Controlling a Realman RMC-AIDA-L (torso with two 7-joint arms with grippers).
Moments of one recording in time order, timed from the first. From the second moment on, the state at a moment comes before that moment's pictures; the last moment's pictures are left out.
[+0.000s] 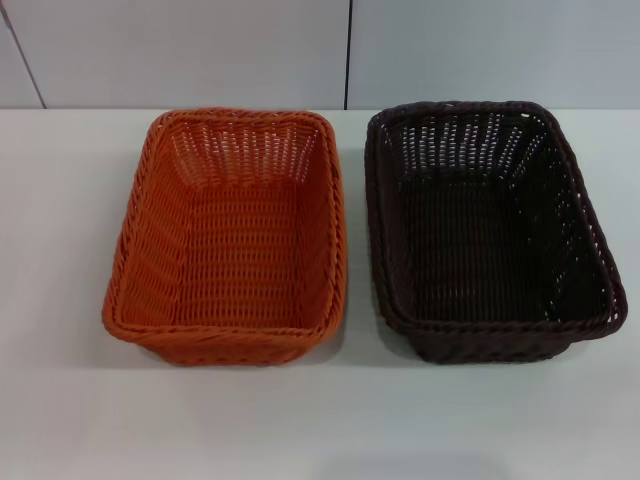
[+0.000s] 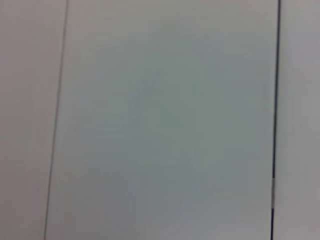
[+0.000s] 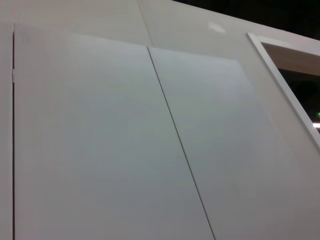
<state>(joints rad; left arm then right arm) -0.21 -2.07 -1.36 -0.23 2.48 1.22 -0.10 0.29 2.09 -0.77 0.10 0.00 -1.87 0.34</state>
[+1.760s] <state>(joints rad) -0.26 -2.06 -1.56 -1.57 2.84 -0.98 0.12 0.29 2.09 -0.77 0.11 -0.05 -1.87 0.34</state>
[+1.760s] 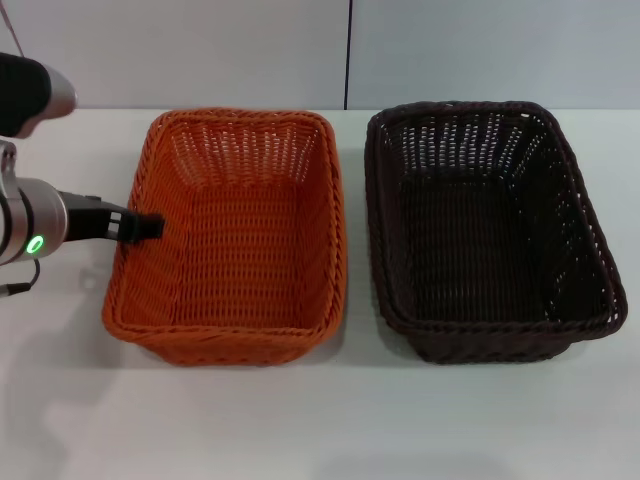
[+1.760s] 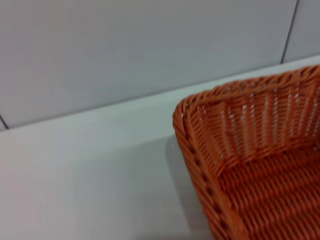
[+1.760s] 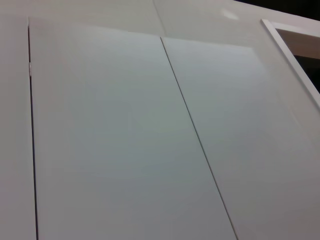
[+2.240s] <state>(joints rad) -0.37 -2.06 -1.56 -1.38 2.85 -0.97 0.12 0.30 2.09 -0.77 0.11 -0.05 -1.86 0.34</state>
